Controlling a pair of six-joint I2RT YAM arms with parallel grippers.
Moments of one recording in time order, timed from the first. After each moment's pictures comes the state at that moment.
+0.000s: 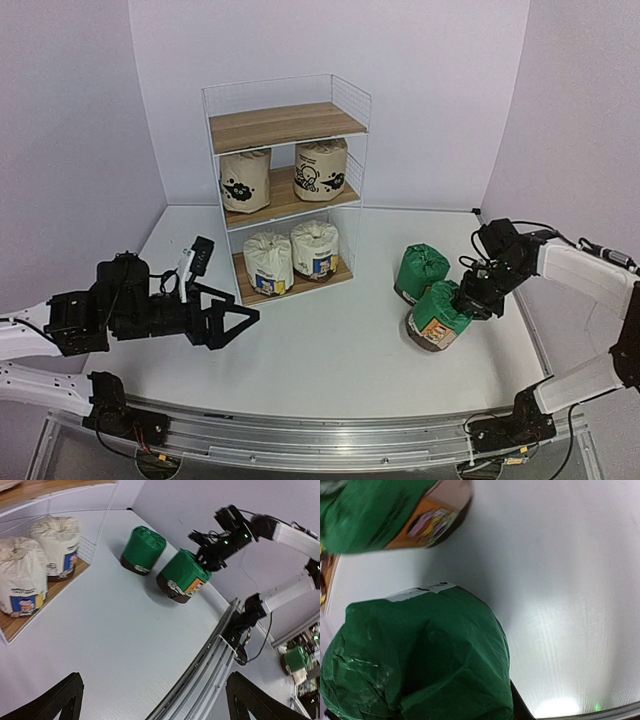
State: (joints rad) left arm -1.12 0.74 0.61 -0.18 -0.02 -0.53; right arm 0.28 1.32 0.92 -0.89 -0.24 0.65
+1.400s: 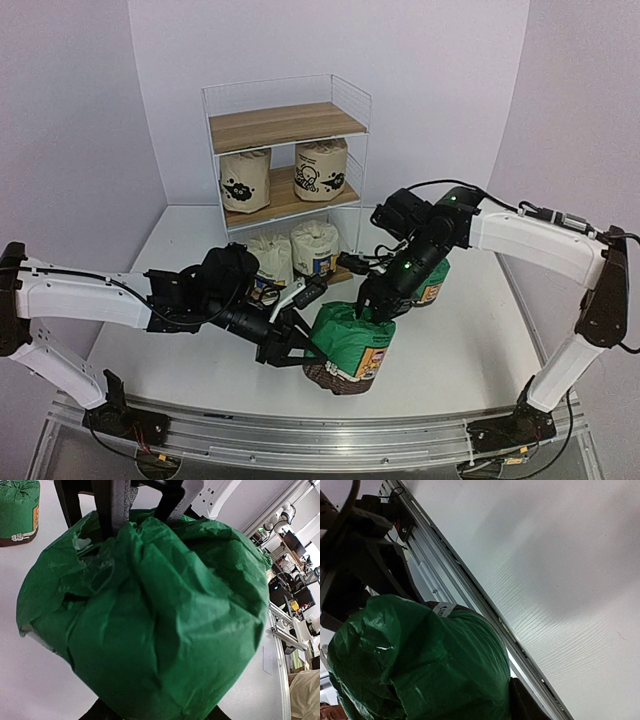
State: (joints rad) left arm -1.12 1.38 0.85 0.01 0.58 -0.22; right arm 0.85 1.66 1.48 -1.10 -0.65 0.22
